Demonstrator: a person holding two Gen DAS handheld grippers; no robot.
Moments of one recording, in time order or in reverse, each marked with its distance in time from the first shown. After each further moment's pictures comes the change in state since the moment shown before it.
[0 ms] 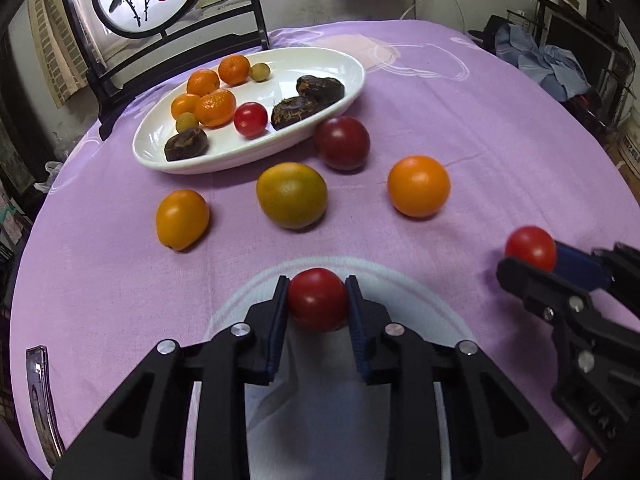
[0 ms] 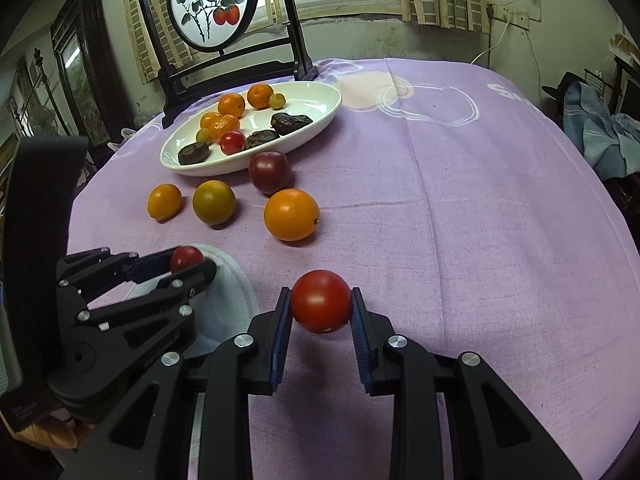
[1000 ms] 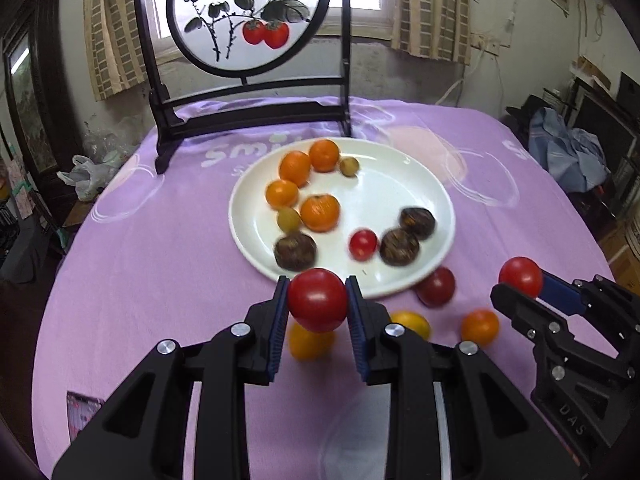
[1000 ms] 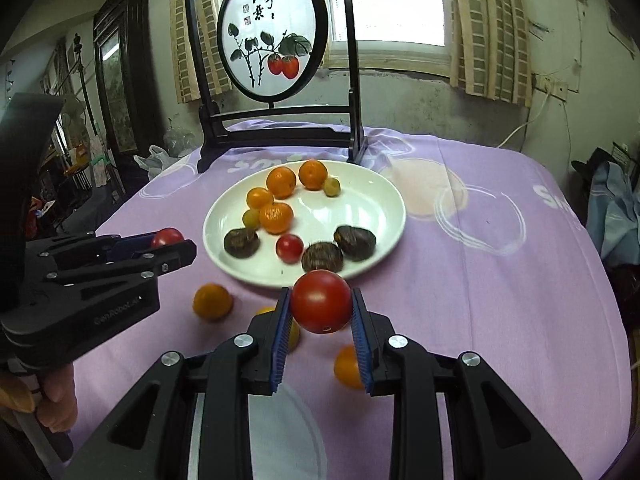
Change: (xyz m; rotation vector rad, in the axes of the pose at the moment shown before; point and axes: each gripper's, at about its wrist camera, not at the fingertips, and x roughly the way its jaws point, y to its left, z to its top) left arm -0.044 0.101 0.076 -0.176 -0.154 0.045; right arm 0.000 0.055 0.094 -0.142 -0.133 0.039
